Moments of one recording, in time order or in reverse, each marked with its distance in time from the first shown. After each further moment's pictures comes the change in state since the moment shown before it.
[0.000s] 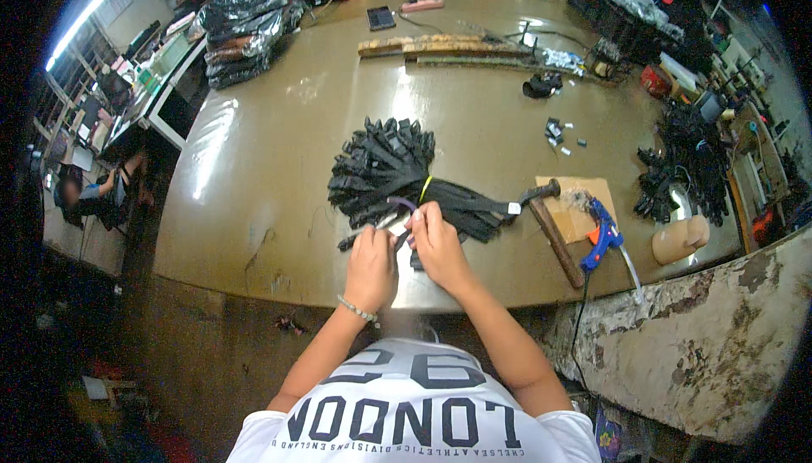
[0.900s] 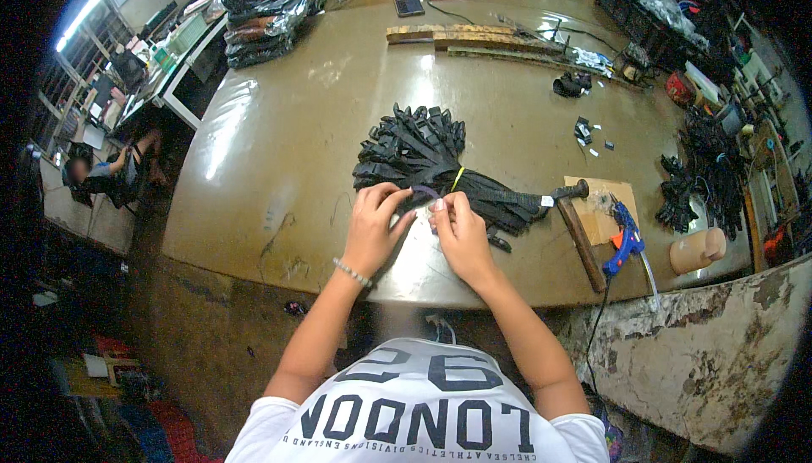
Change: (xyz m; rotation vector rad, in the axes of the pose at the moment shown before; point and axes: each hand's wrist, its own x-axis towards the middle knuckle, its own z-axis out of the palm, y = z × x) left_hand 0.036 -0.040 -0.020 -0.053 0.179 0.207; right_hand 0.004 -0.014 0.004 -0.071 0.006 0.053
